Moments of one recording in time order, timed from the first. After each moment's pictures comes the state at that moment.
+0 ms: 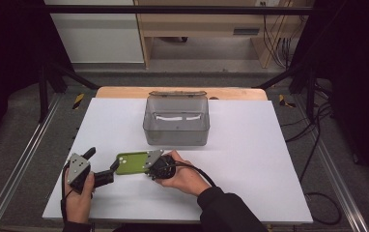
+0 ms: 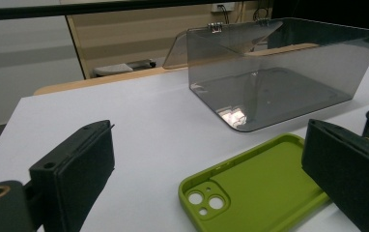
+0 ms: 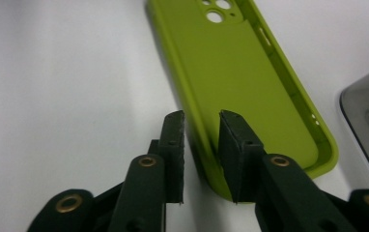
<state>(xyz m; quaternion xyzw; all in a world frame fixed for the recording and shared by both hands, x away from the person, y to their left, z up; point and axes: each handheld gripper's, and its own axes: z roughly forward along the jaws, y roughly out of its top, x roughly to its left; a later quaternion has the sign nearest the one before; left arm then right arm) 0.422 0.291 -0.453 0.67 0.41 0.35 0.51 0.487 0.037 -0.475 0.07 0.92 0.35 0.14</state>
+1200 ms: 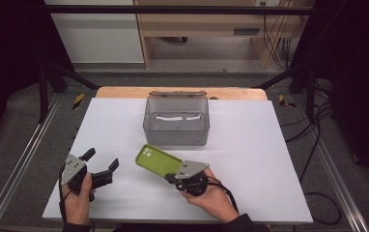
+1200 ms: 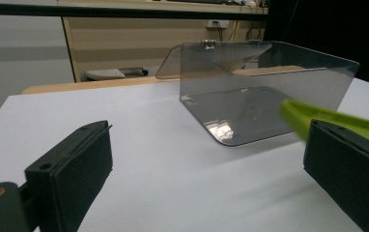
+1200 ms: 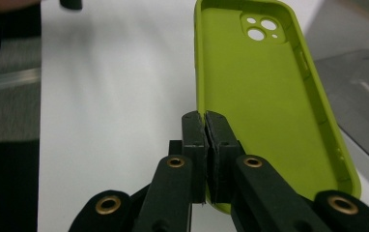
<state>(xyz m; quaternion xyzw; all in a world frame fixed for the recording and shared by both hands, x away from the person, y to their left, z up) 0.416 0.291 -0.450 0.65 0.42 0.32 0.55 0.425 -0.052 -0.447 0.16 0.86 0.47 0.13</state>
